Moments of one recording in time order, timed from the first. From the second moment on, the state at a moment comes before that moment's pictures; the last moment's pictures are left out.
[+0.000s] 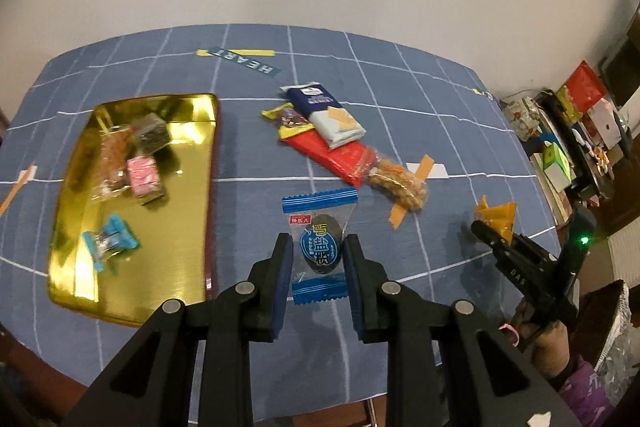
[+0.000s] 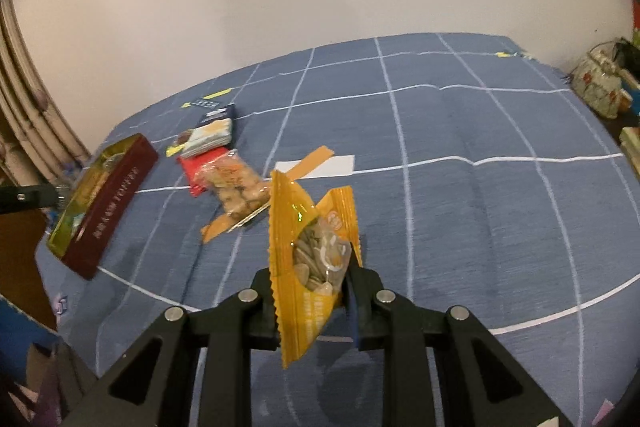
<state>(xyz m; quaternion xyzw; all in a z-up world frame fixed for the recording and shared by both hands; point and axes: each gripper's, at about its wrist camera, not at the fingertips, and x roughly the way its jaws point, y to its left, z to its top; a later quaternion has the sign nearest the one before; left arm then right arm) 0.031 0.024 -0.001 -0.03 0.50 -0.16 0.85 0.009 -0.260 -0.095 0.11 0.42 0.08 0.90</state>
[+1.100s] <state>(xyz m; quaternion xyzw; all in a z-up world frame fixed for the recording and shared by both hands) 0.046 0.119 -0.013 -0.04 0.47 -0.04 0.88 0.009 -0.253 -0.098 0.09 0.42 0.05 0.90</state>
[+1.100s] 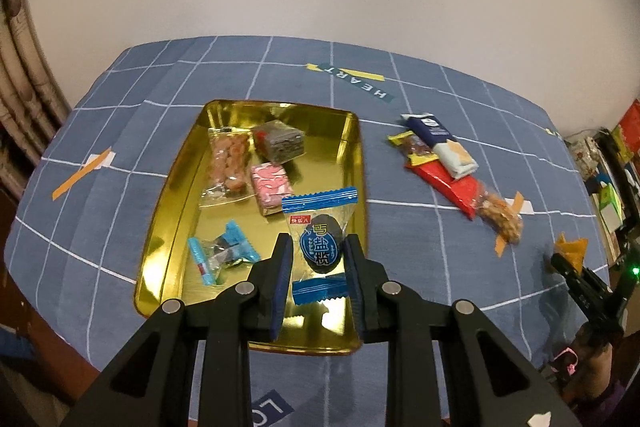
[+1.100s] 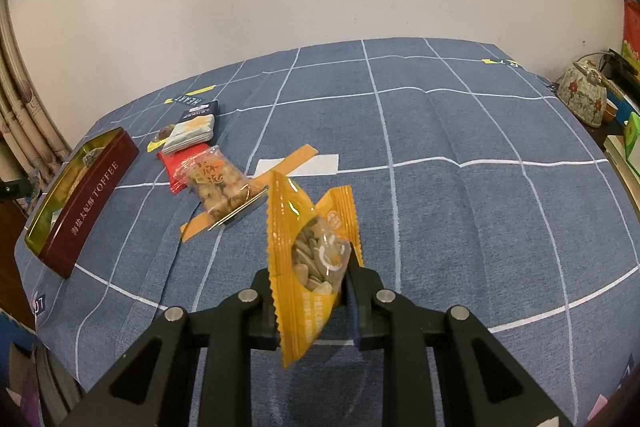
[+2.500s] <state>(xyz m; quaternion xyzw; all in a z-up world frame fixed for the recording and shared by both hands) 0.067 0.146 -0.075 -0.02 0.52 0.01 0.86 0.012 -0.250 -0.103 0.09 0.43 0.06 0.90</state>
